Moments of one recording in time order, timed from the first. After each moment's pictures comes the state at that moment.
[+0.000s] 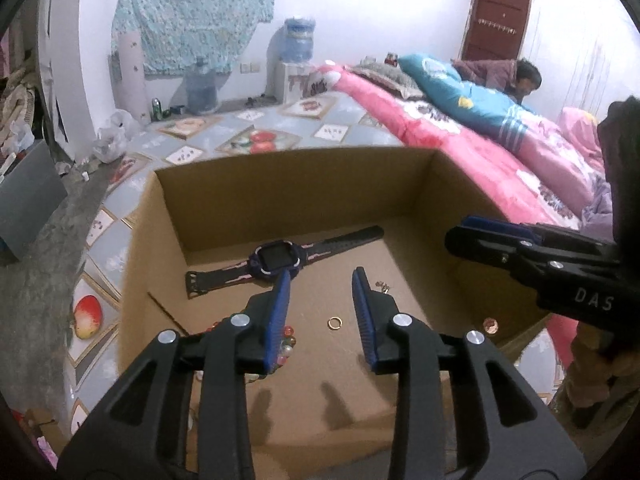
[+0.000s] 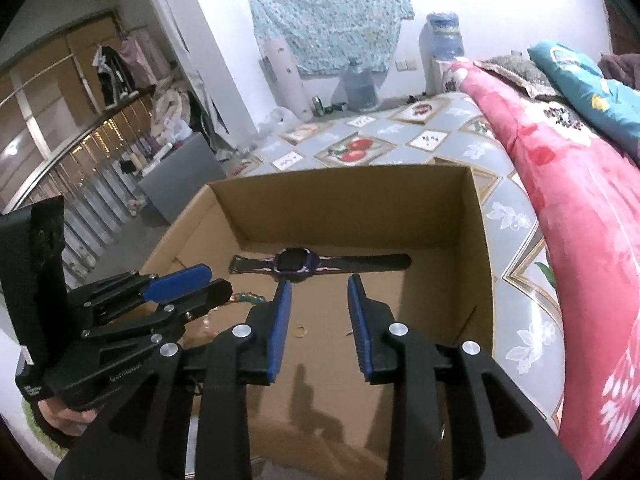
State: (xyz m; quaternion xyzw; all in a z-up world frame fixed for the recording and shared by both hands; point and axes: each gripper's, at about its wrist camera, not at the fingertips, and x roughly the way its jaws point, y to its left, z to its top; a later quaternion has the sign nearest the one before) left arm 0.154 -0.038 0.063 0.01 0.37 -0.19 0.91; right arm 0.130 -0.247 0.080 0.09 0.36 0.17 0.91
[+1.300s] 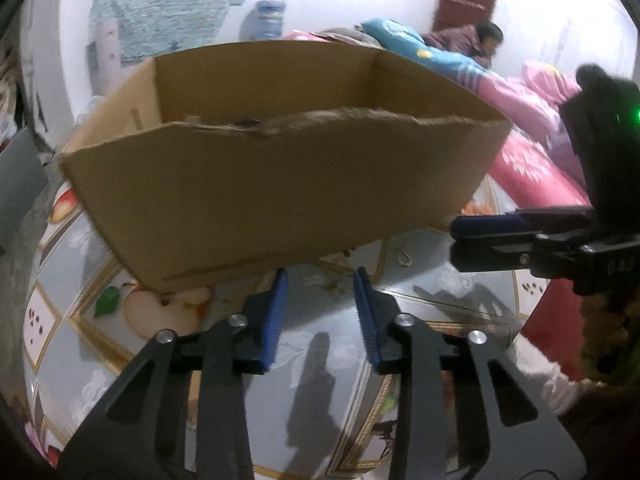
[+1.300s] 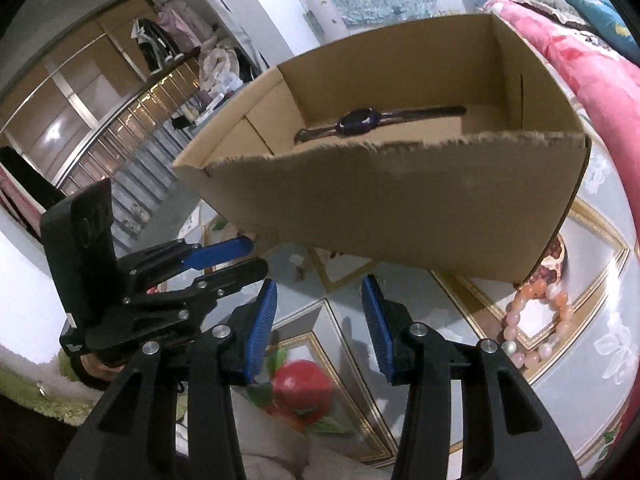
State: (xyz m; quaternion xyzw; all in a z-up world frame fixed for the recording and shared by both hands) left arm 0.047 -0.026 -0.020 0.04 0.39 -0.25 0.88; right arm 0.034 -0.244 -0.007 0.12 0.44 0.27 0.85
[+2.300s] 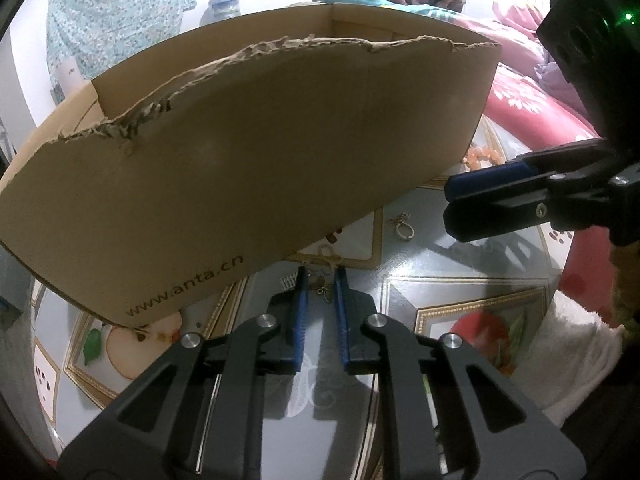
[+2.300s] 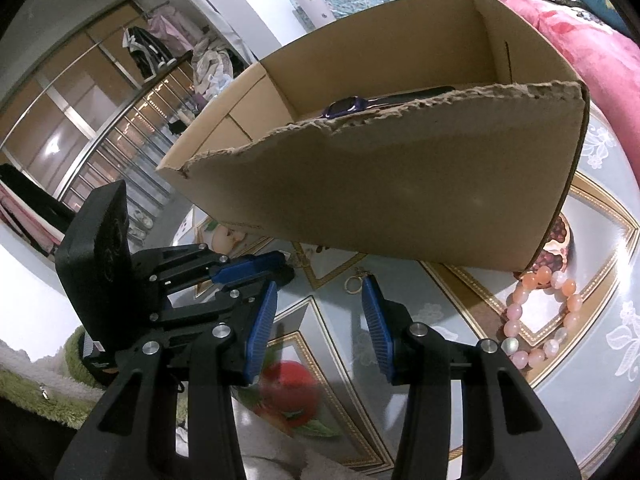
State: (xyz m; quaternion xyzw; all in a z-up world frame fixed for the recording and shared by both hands) left arm 0.059 -0.054 -0.038 0.14 0.40 -0.27 0.86; right arm 0.041 -0.248 -0.020 0.14 0.45 0.27 0.84
